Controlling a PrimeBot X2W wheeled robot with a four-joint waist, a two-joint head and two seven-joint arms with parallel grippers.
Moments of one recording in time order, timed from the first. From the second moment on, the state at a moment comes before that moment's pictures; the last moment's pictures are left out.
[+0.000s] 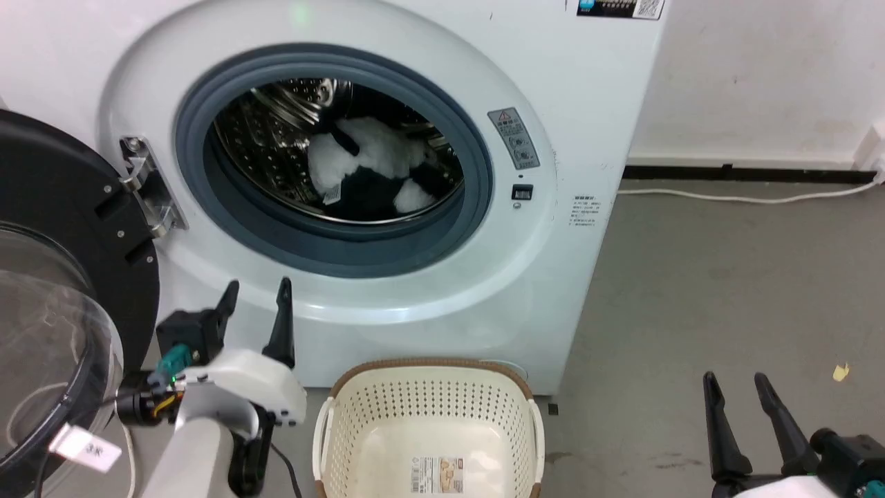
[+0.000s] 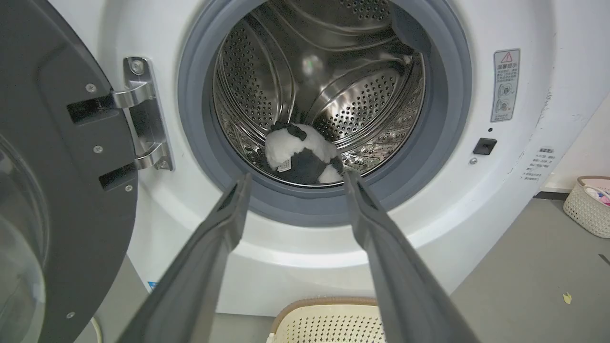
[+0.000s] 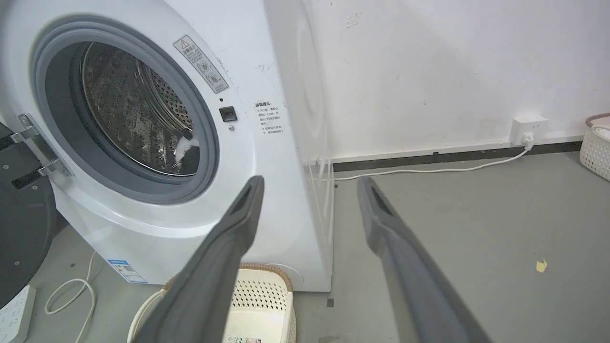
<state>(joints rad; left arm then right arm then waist) -0.33 0.18 -0.12 0.44 -0.31 0.00 -0.17 0.09 -0.05 -0.06 0.07 0.23 0.13 -0.20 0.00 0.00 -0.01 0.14</state>
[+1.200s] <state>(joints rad) 0.01 0.18 -0.16 0.14 -0.32 0.08 -0.17 0.16 -0.05 -0.04 0.06 0.23 0.13 -0.19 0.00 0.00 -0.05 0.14</state>
